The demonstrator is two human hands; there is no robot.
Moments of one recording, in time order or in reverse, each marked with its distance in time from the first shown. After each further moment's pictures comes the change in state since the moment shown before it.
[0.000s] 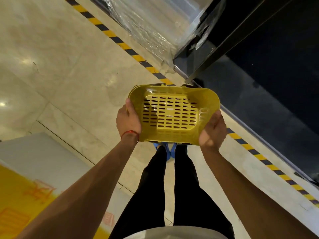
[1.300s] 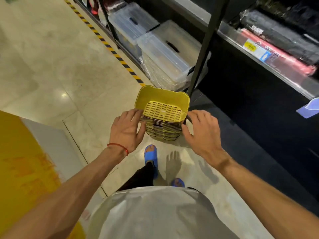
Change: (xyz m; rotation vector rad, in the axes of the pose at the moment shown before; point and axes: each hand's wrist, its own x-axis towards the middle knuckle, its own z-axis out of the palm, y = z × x) left_hand -0.301 -0.038 -0.136 0.657 0.233 0.952; right_hand -0.118 0.010 -0.255 -0.644 -0.127 -1.190
